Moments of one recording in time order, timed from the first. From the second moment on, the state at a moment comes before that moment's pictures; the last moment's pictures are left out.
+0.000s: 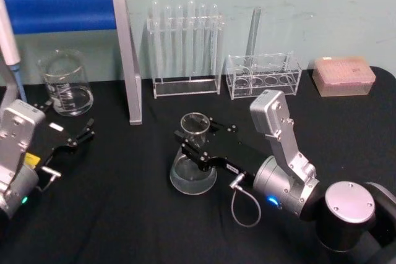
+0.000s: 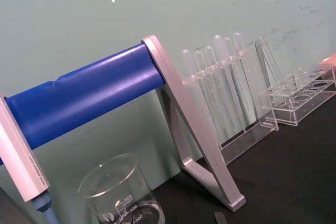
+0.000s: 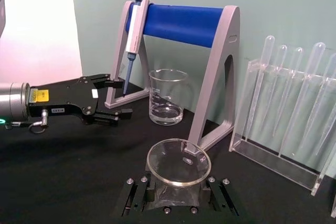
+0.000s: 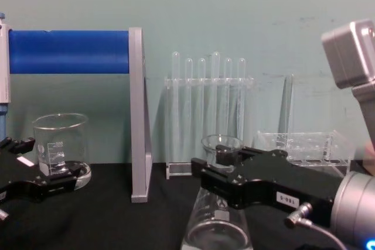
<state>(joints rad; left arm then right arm) -0.20 0.60 0.45 -1.41 -0.25 -0.12 0.03 0.19 0.29 -0.45 -1.51 0.25 -0.01 0.40</state>
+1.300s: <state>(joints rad) -0.20 0.60 0.45 -1.41 -0.25 -0.12 0.03 0.18 0.29 -0.46 -1.49 0.23 0.00 0.40</state>
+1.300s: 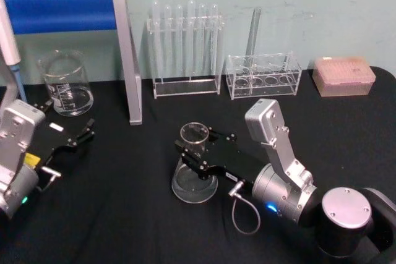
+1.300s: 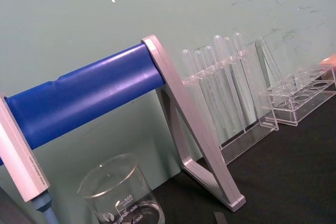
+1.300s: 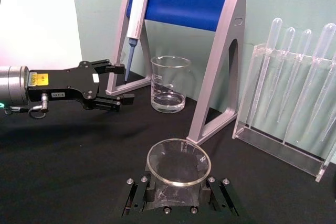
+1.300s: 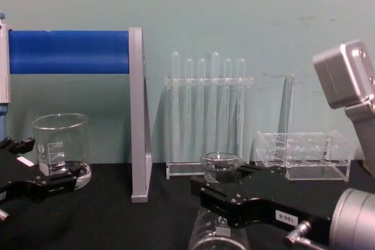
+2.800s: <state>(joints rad) -0.20 0.60 0.45 -1.41 -0.25 -0.12 0.03 0.18 0.29 -0.45 -1.50 0.24 0.00 0.40</state>
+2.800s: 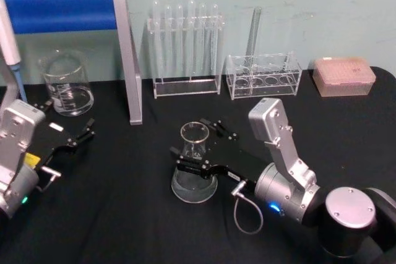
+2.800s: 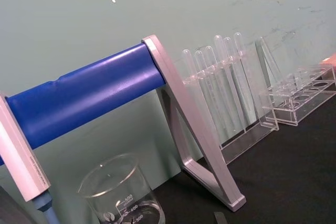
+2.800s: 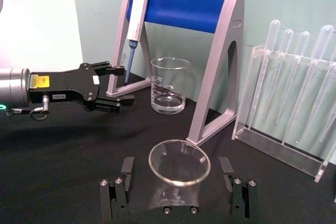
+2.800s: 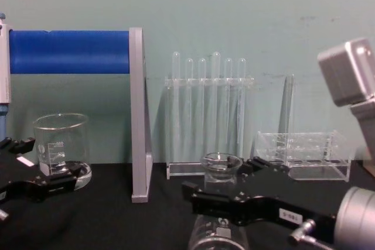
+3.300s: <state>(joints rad) -0.20 0.60 0.45 -1.41 -0.25 -0.12 0.03 0.11 0.39 -0.41 -1.58 0.30 0.02 0.45</state>
